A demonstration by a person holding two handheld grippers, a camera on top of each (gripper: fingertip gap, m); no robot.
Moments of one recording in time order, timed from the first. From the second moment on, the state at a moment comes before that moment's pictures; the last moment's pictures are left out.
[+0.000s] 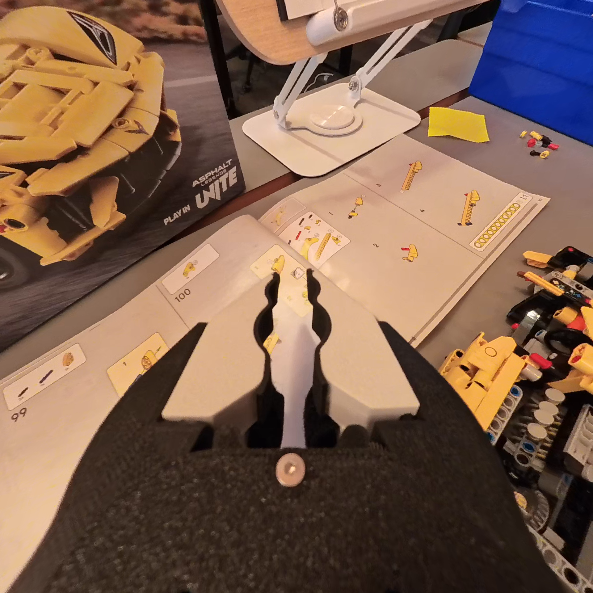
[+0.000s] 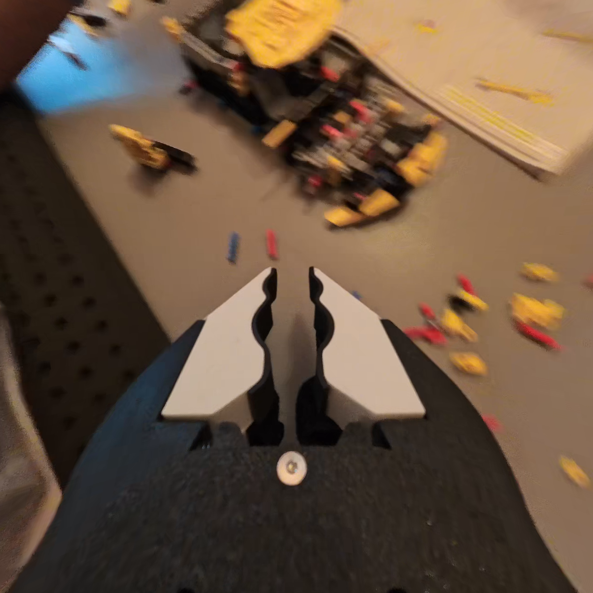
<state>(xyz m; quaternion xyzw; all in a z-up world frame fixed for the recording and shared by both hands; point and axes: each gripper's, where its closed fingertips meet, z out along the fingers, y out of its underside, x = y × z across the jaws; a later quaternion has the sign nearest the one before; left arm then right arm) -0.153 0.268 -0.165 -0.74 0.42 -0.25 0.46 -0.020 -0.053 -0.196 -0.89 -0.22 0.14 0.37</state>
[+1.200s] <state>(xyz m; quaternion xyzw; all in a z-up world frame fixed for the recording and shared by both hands) -0.153 0.268 -0.160 -0.74 0.42 -0.24 0.47 0.038 -0.049 -0.103 -0.69 0.08 0.52 0.49</state>
